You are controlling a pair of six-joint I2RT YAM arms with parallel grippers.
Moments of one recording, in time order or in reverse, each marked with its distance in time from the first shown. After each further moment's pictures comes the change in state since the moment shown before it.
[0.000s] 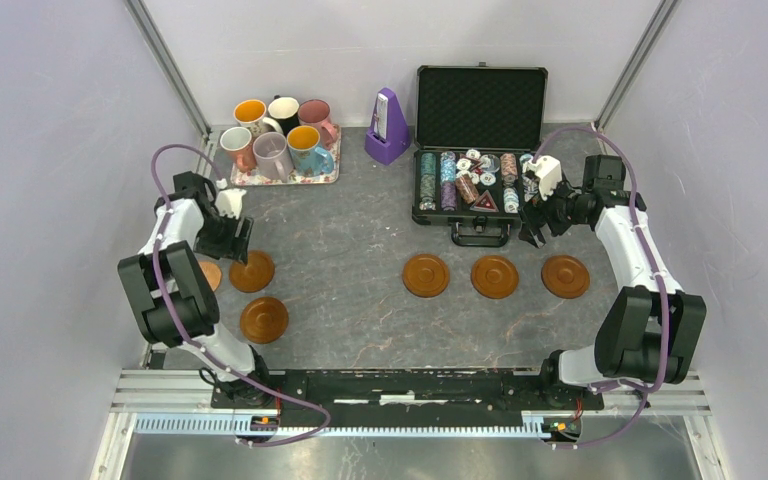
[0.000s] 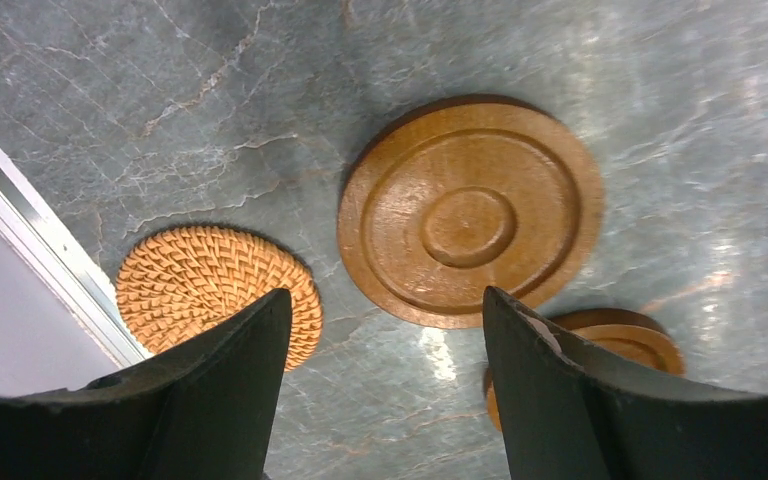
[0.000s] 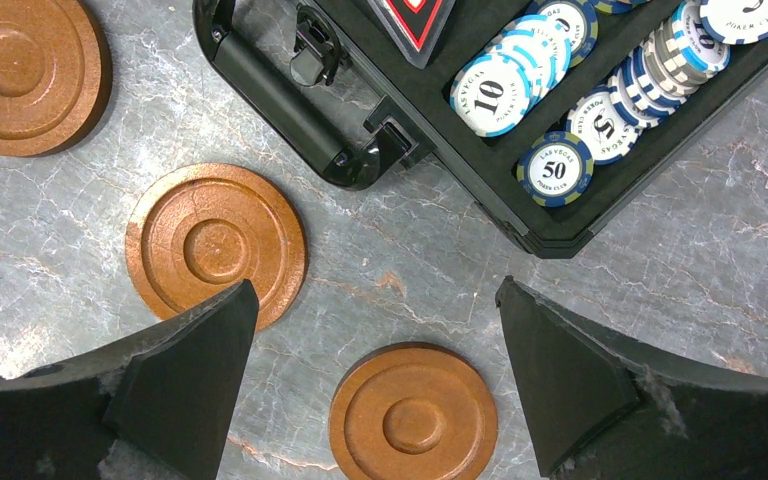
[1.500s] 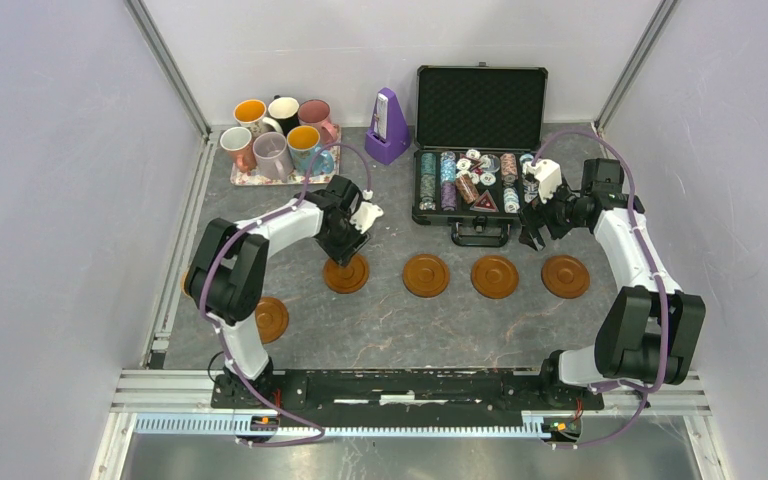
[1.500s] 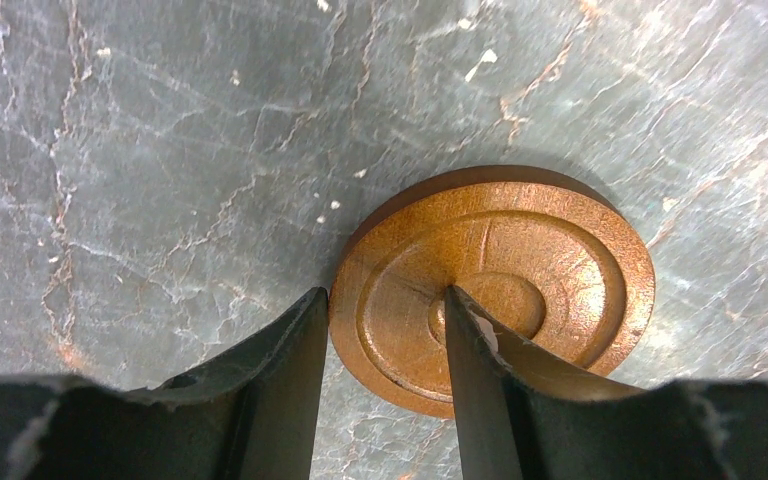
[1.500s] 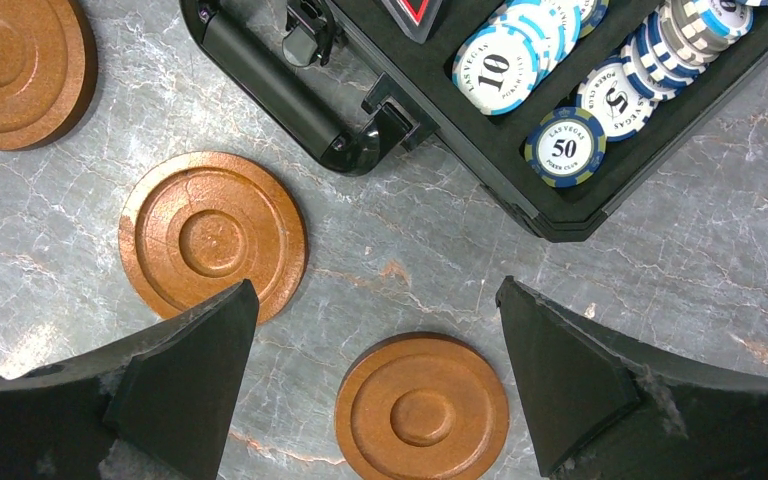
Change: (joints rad) left arm -0.794 0.193 0.023 0.208 -0.087 -0.161; right arm 0.000 -0.004 -0.029 0.014 0.028 0.018
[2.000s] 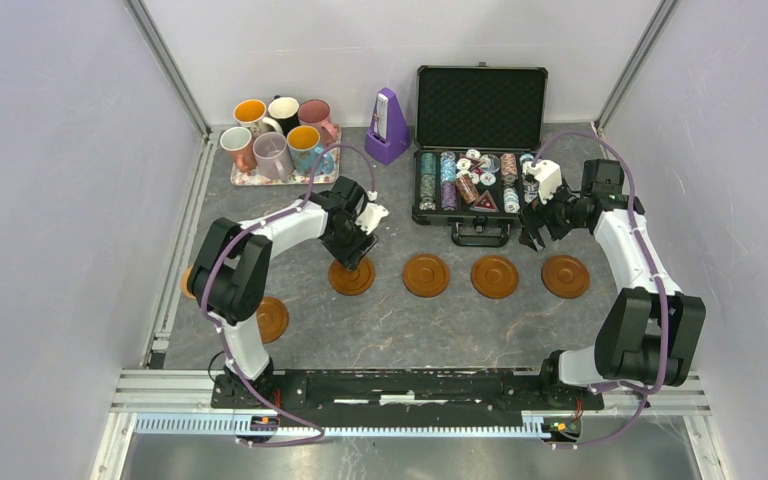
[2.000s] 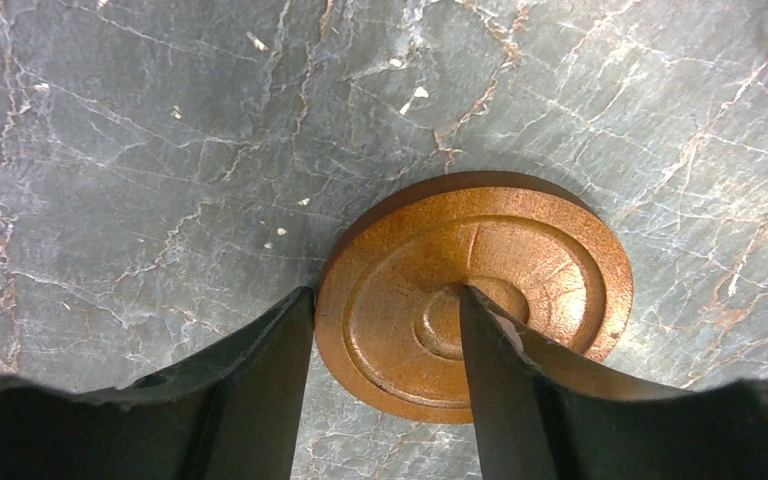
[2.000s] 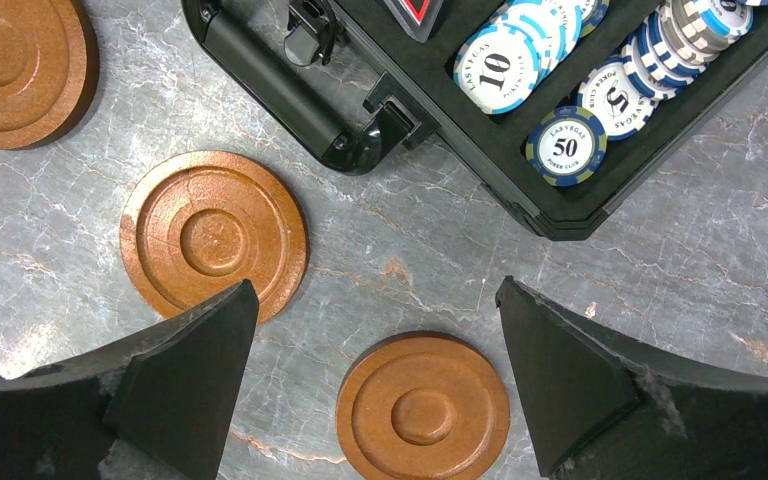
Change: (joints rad) left arm -0.035 0.006 0.007 0.004 0.031 -0.054; right arm 0.000 -0.007 -0.006 0.000 0.000 0.000
